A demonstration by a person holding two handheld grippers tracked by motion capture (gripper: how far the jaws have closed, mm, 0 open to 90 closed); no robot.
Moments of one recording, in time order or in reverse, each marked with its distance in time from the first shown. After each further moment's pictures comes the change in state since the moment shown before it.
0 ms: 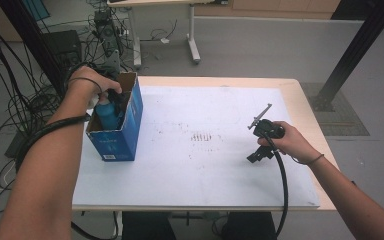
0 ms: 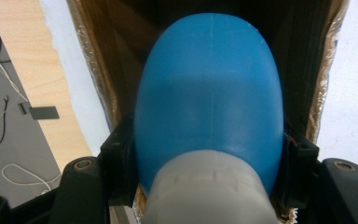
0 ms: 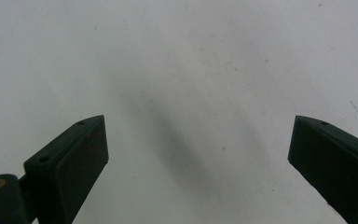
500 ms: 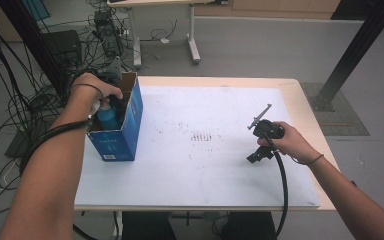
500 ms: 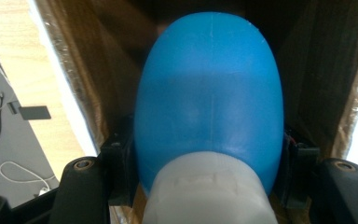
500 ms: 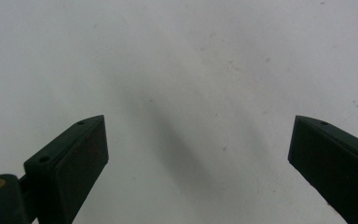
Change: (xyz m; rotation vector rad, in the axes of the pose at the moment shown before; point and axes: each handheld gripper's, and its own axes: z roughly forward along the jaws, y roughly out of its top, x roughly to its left) left arm 0.000 0.001 0.018 0.018 -0.008 -0.002; right arm -0.001 0.000 0.002 0.002 0.001 0.001
